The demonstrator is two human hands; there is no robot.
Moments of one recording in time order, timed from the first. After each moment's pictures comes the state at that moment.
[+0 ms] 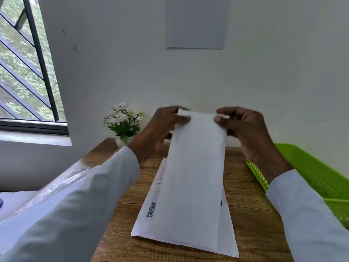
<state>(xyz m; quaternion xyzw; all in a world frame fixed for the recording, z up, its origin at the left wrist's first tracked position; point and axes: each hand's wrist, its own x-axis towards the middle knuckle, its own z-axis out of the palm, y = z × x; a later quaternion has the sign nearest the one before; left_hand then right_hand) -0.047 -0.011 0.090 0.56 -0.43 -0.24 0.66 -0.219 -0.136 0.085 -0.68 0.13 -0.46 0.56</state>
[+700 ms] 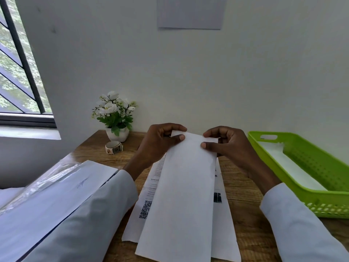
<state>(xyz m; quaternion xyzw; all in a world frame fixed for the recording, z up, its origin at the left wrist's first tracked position) -0.031 -0.023 0.013 0.57 -0.52 -0.13 0.62 -0.213 -0.150 0.022 -0.77 0.18 -0.35 0.50</state>
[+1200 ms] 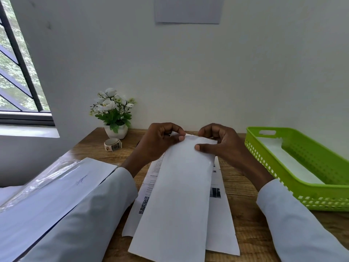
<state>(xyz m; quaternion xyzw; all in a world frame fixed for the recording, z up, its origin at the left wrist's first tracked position) -0.026 -0.023 0.009 0.59 -0.58 -0.10 0.56 -0.207 -0.148 0.012 -0.80 0.15 -0.33 0.47</state>
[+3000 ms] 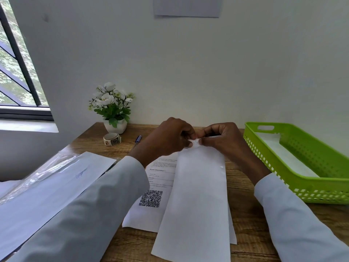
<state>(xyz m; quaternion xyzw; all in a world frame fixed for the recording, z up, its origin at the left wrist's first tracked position) -0.051 -0.035 0.029 0.70 -0.65 0.01 0.29 -0.210 -0.136 0.016 -0.79 0.23 -0.35 0.45</state>
